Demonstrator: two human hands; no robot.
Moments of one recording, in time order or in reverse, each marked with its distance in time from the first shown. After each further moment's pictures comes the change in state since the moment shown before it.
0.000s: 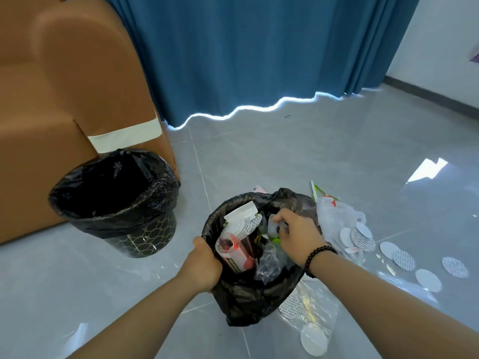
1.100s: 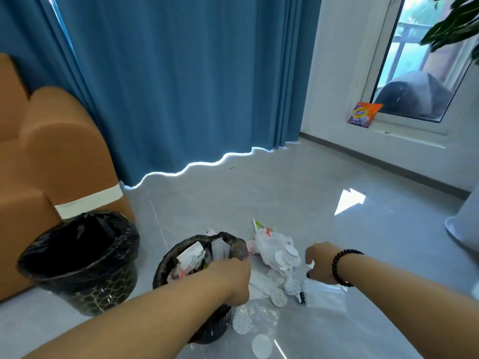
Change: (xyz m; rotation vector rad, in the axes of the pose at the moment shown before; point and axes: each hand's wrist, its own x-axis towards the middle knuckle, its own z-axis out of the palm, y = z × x) left_hand -0.158 0.149 0.012 1.061 -0.218 0.625; right_hand -0.154 0.010 -0.186 -0.651 -0.351 0.352
